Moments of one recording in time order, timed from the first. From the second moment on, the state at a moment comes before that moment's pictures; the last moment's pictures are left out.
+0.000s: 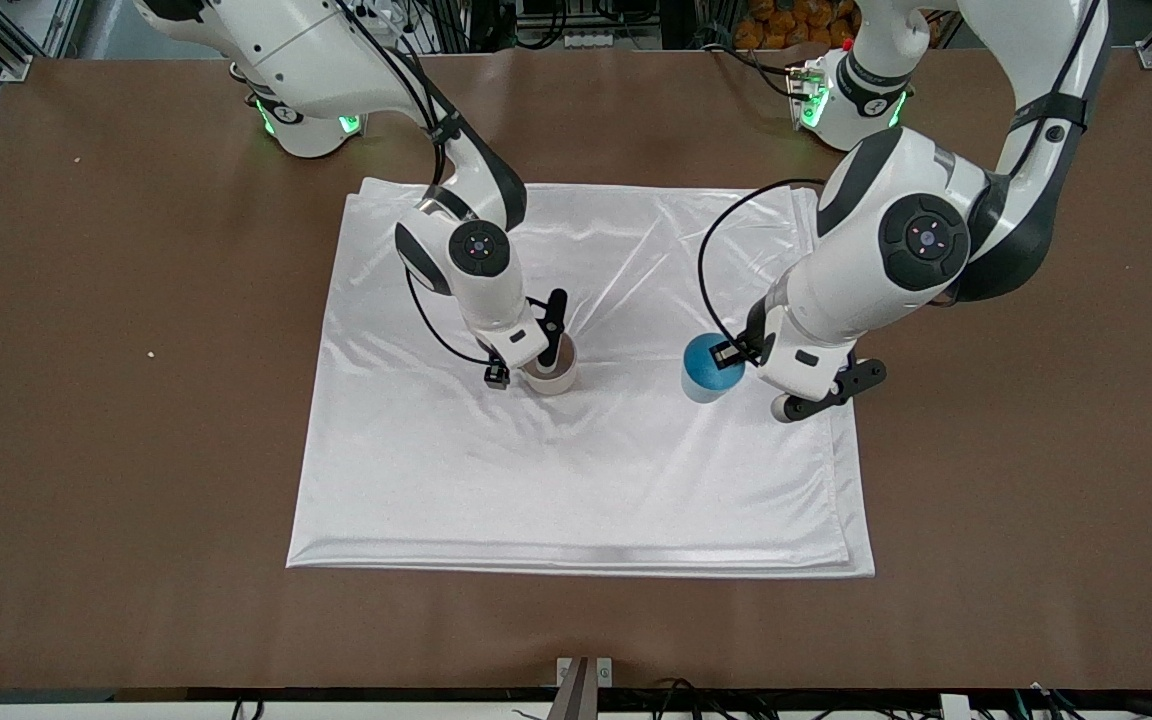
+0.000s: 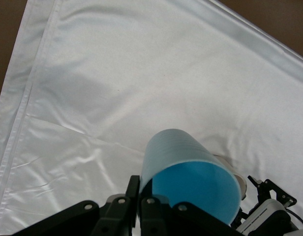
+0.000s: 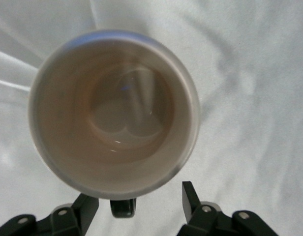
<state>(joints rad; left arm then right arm) -0.11 0.41 -0.42 -1.48 -0.04 1.87 -0.91 0.59 0.58 0.10 -1.80 -0.17 2.40 -0.61</state>
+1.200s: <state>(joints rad) -0.35 0.51 -0.42 -1.49 0.02 1.88 -0.92 0.44 0.16 0.10 -1.77 -0.16 1.90 -0.38</state>
